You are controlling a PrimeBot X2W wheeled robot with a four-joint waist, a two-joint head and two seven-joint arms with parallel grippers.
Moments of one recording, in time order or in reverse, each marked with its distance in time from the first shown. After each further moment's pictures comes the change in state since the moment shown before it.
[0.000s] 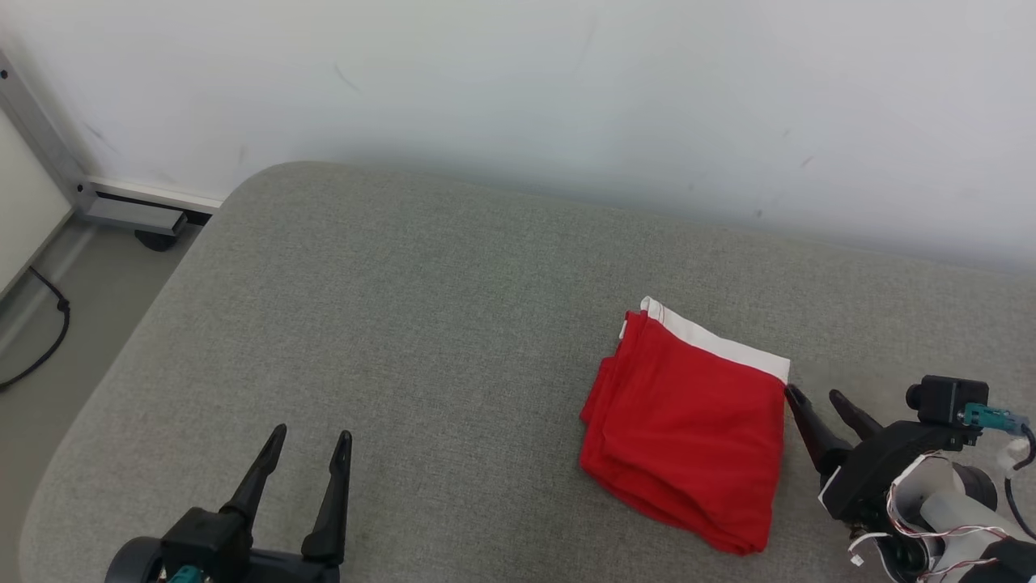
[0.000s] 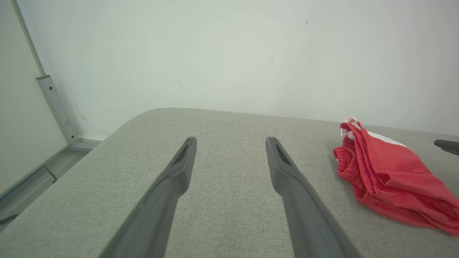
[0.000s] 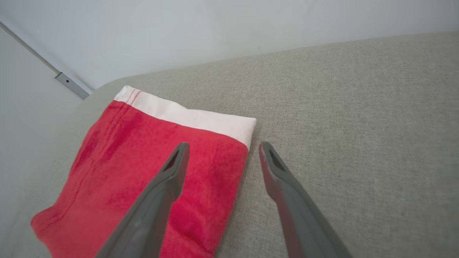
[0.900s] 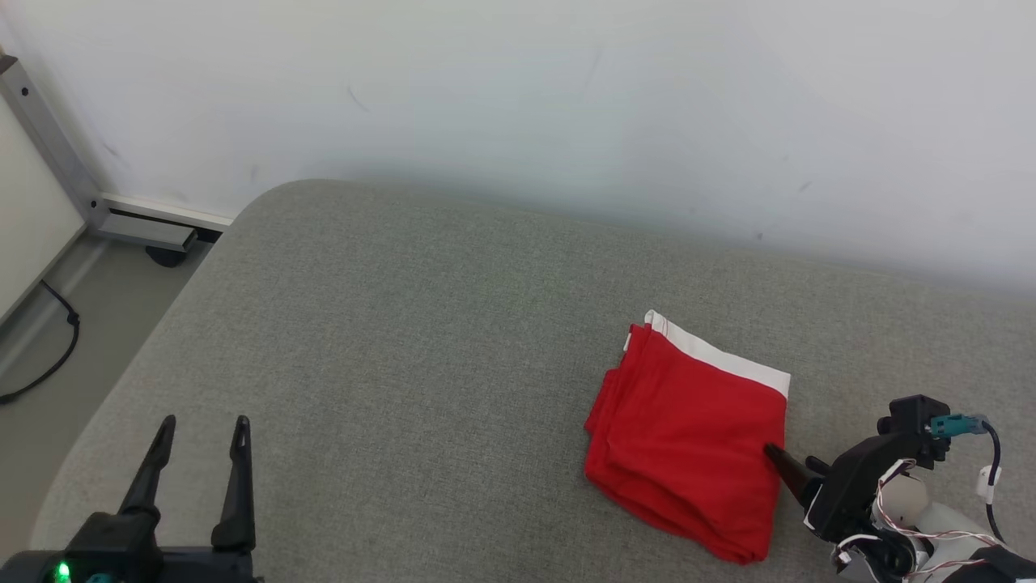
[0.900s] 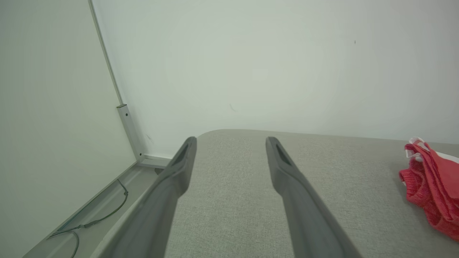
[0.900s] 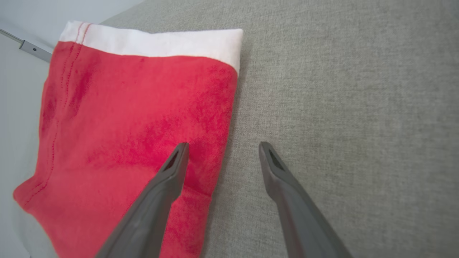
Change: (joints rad) left arm 0.039 0.100 0.087 -0.079 0.027 0.112 0.013; right arm -0.010 0.080 -0.041 0.160 0.100 0.000 0.306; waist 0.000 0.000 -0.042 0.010
